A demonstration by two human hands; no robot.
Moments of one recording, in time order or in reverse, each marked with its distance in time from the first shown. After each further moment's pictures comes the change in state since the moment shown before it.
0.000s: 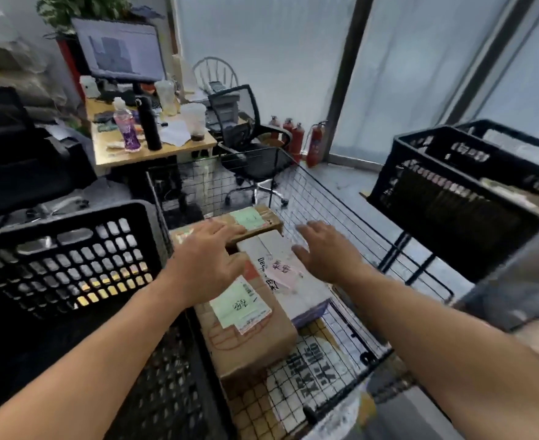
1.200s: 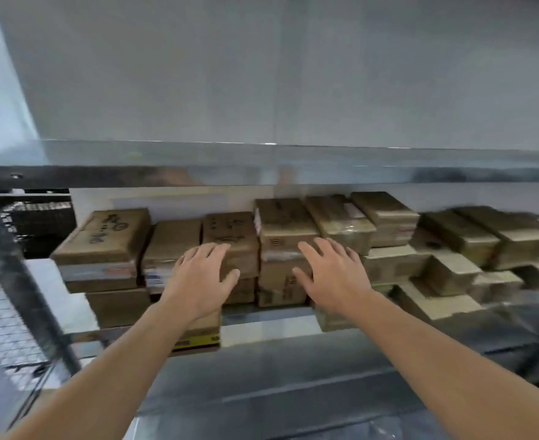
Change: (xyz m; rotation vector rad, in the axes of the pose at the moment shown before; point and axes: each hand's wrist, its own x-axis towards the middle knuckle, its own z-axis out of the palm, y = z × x) left_hand -0.269 0.479 0.169 -0.058 -0.286 0.975; right_hand -0.735 0.092 -0.092 -0.223 0.279 1.180
